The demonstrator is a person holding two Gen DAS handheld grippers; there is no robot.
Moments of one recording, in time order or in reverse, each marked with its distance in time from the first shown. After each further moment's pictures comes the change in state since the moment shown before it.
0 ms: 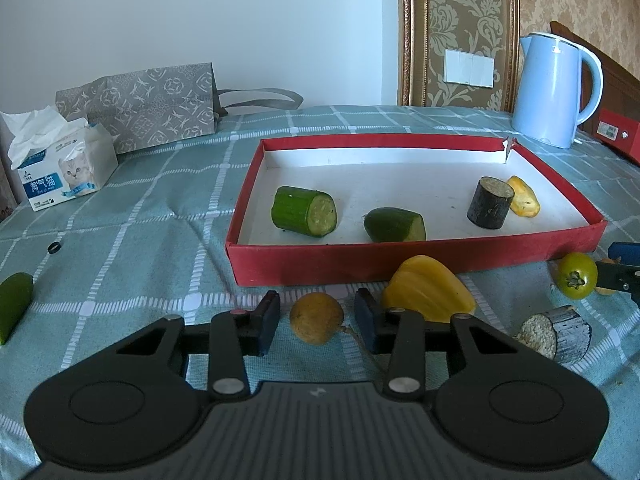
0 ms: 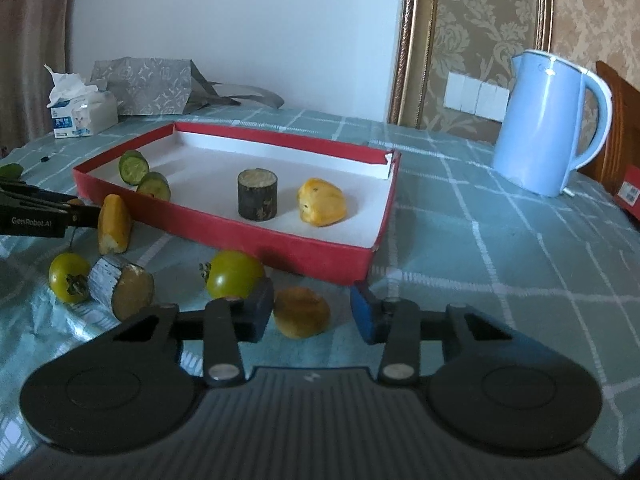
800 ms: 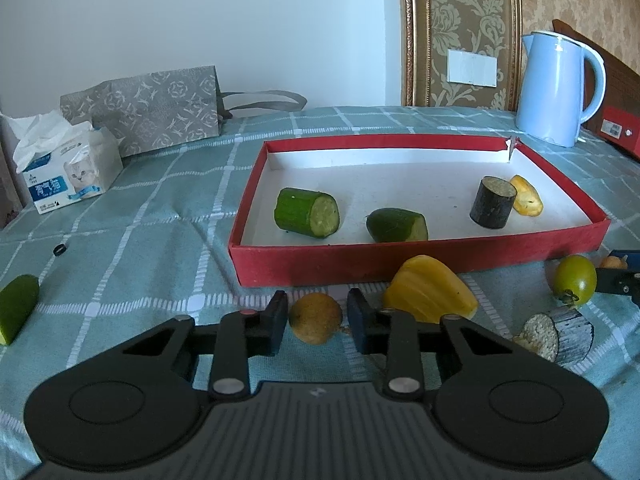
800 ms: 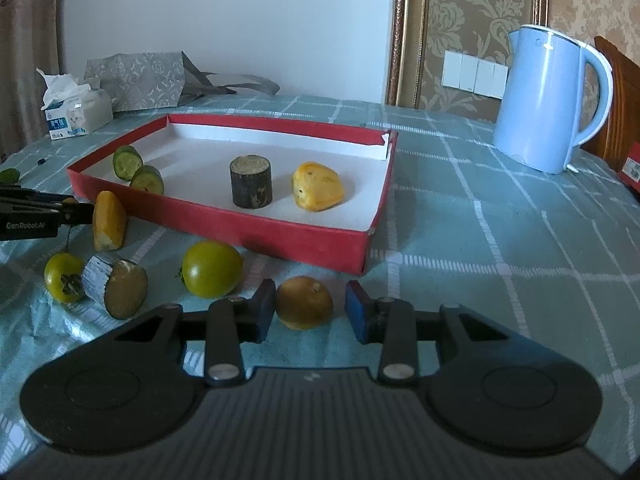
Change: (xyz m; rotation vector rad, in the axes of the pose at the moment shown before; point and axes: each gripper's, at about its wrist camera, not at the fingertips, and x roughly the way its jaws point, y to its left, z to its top) left arm -0.001 -0.001 -0.001 0.006 -0.005 0.020; right arm 0.006 -0.008 -0.001 0.046 0.045 0.011
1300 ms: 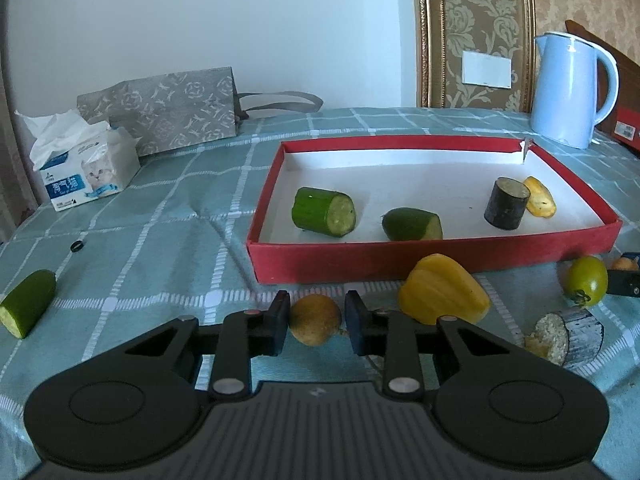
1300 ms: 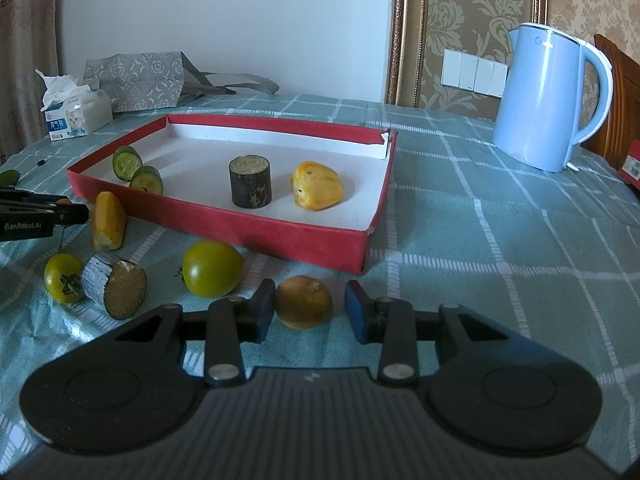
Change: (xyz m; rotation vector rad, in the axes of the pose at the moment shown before) left arm -0.003 0.003 -0.001 -0.013 -0.002 0.049; right arm 0.001 -0.001 0.000 0.003 0.005 0.002
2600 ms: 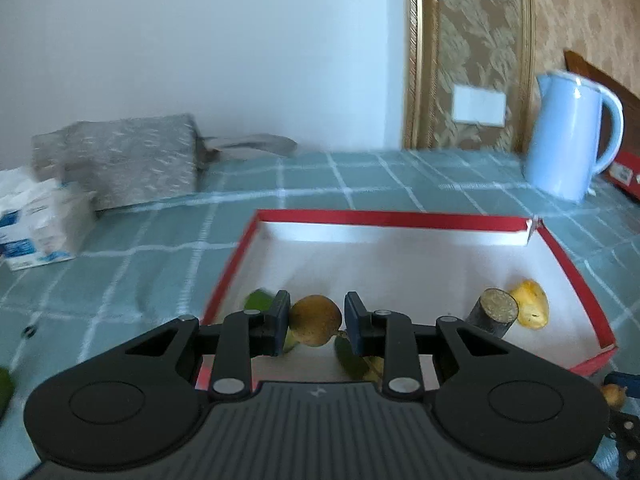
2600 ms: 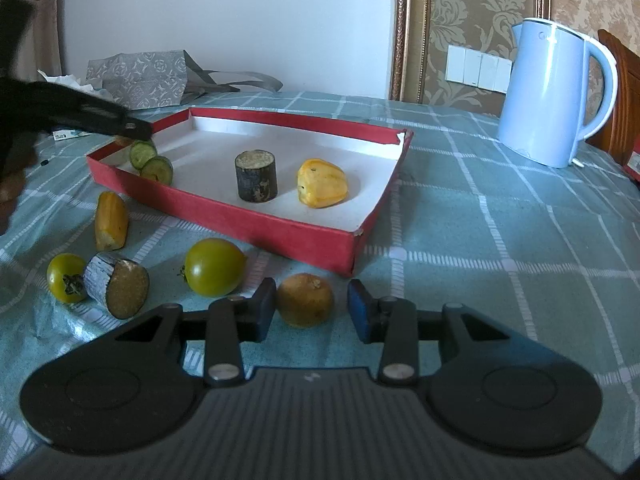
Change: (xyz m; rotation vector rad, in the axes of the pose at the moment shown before) left arm 0.047 -0.024 0.084 -0.011 -0.025 -0.070; right arm 0.001 0.001 0.000 0.007 0.010 0.017
